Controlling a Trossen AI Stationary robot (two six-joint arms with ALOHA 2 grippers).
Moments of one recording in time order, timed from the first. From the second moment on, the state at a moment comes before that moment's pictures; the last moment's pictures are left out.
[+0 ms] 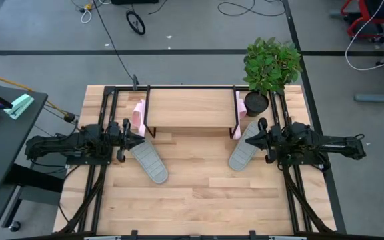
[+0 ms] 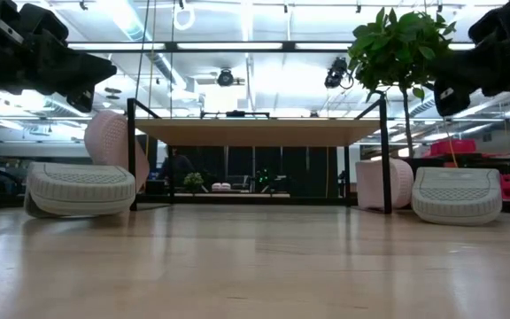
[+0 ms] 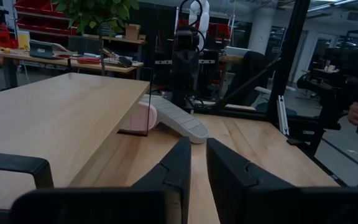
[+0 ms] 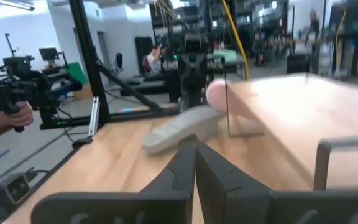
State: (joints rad) left arm 0.05 0.01 0.01 0.07 0.02 -0.15; right arm -0.08 0.01 0.02 0.04 -0.15 0.17
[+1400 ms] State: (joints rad) left arm 0.05 0.01 0.01 0.06 0.02 -0.07; right arm -0.10 0.37 0.59 -1.03 0.24 0.81
